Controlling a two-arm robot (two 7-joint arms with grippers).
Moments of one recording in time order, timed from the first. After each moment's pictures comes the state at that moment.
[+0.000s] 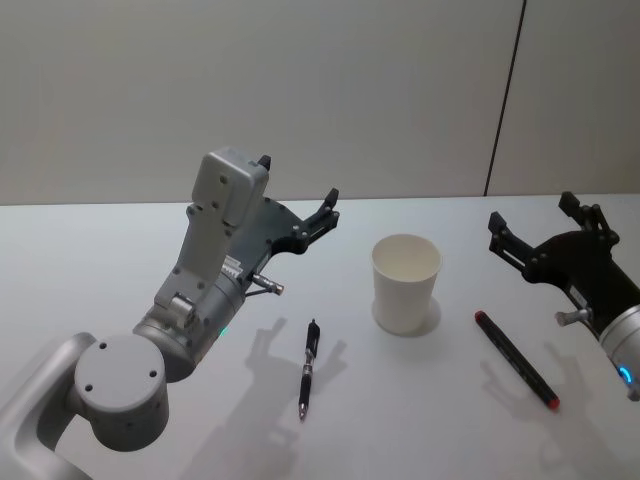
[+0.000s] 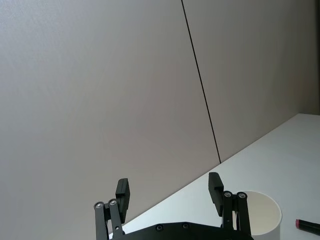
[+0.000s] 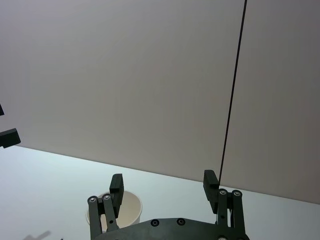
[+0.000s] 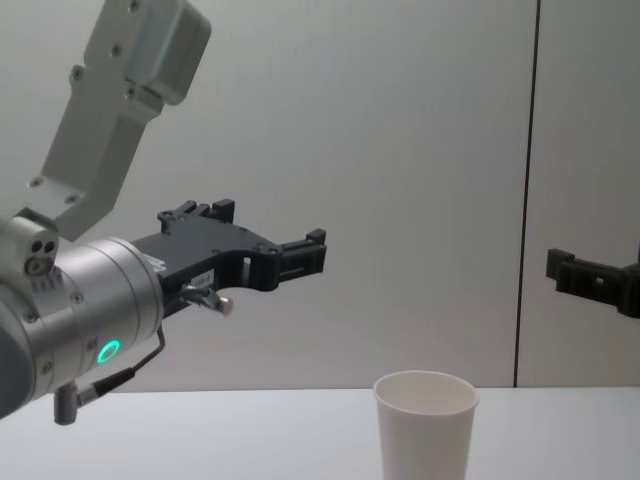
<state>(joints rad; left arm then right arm) -0.24 0.38 0.45 -1.63 -0.20 0.01 -0.01 -0.01 0.34 -0.23 -1.77 0.29 0.03 0.07</state>
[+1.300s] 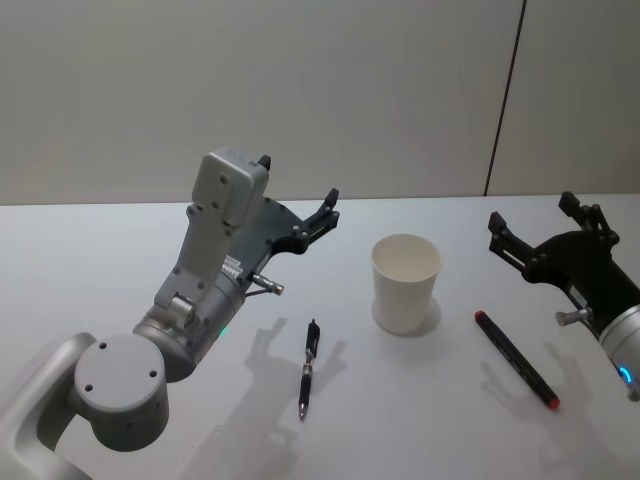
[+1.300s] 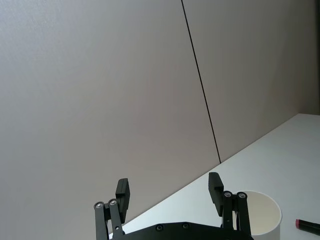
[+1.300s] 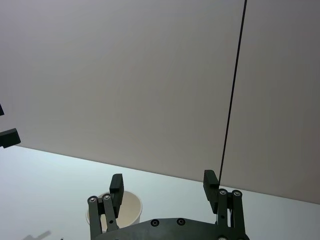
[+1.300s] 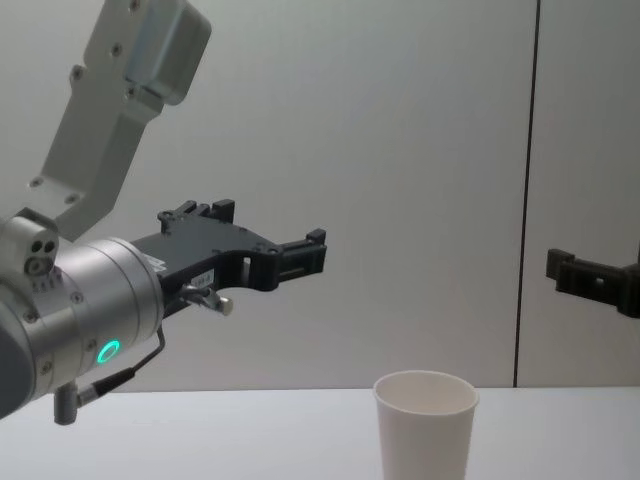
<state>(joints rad) -0.24 0.38 0.45 -1.63 -0.20 0.01 -0.01 -0.01 0.34 -0.23 -1.77 0.29 0.03 0.07</state>
